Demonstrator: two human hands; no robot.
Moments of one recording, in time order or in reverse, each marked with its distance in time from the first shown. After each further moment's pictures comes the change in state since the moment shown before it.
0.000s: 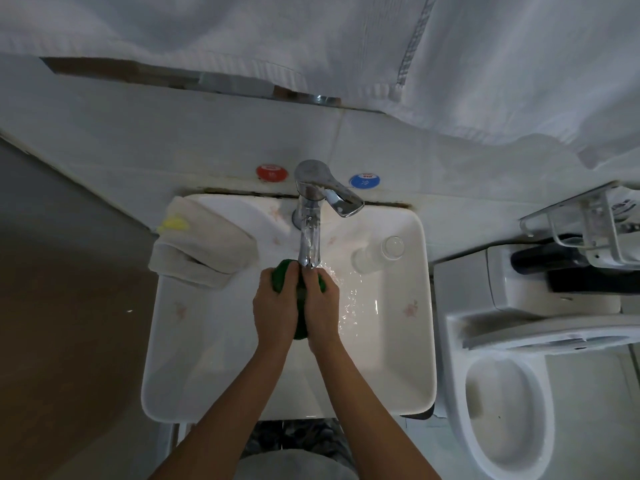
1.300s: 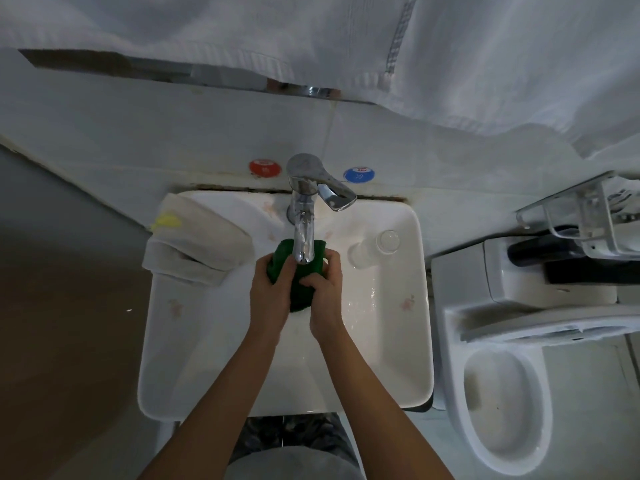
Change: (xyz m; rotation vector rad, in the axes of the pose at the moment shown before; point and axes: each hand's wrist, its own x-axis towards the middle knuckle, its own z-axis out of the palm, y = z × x) left_hand 0.002 0.015 -0.007 -0.250 -0.155 -0.073; right_hand 0.002 -0.014 -0.012 0.247 -0.129 0.020
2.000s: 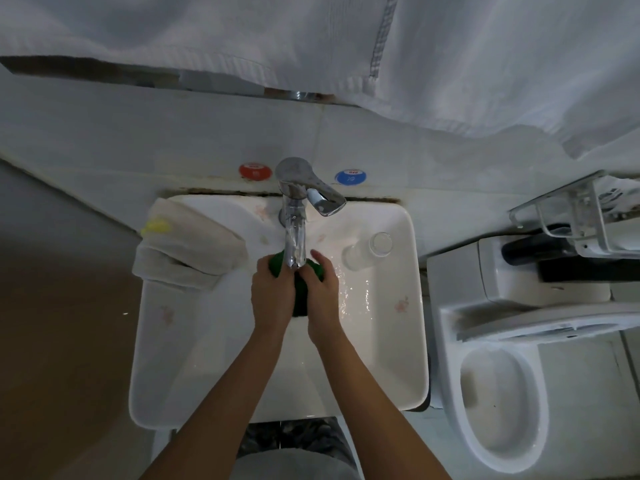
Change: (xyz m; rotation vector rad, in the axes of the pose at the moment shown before) left_hand 0.013 -0.002 0.022 0.279 0.104 -0.024; right_hand 0.010 0.001 -0.006 -0.159 0.100 0.093
